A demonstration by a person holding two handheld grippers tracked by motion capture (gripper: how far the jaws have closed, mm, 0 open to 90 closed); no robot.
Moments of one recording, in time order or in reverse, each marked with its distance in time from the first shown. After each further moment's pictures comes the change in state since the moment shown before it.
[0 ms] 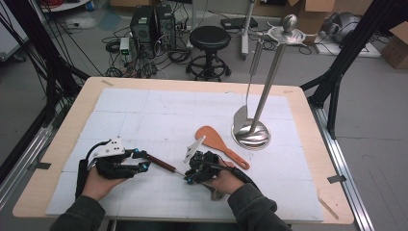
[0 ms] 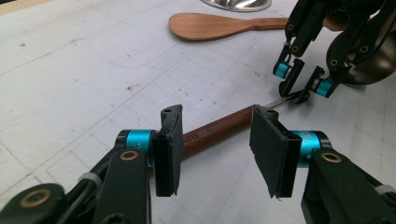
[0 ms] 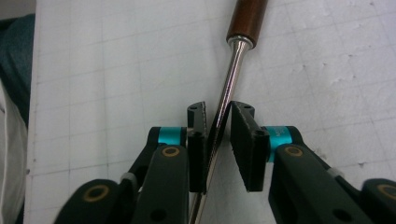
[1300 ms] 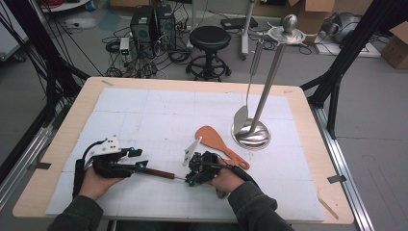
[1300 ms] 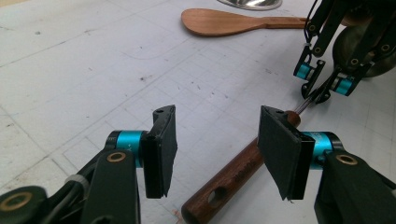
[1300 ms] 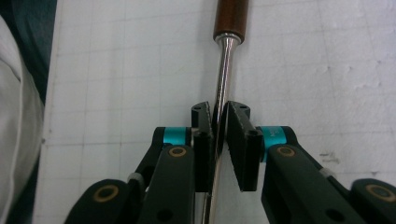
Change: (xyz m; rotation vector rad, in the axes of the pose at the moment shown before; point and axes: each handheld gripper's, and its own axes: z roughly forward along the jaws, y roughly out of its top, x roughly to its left) left arm 0.008 -0.005 -0.005 0.004 0.018 -0.037; right arm 0.000 0.004 -0.002 0.066 0.059 -0.100
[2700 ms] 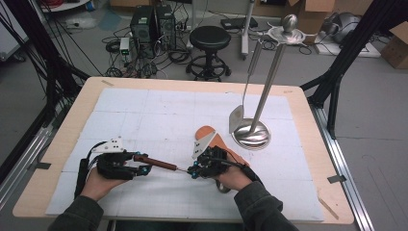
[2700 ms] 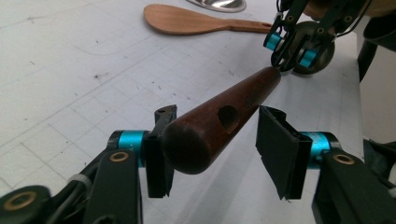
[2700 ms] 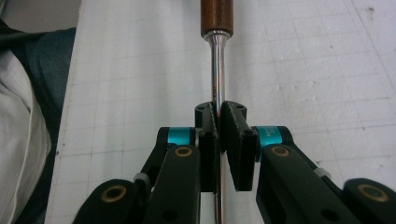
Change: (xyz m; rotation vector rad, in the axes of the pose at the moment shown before) left arm -0.002 0.001 0.007 0.000 -0.150 -0.067; right arm -0.001 -0.011 -0.029 -0.172 -0.056 0.001
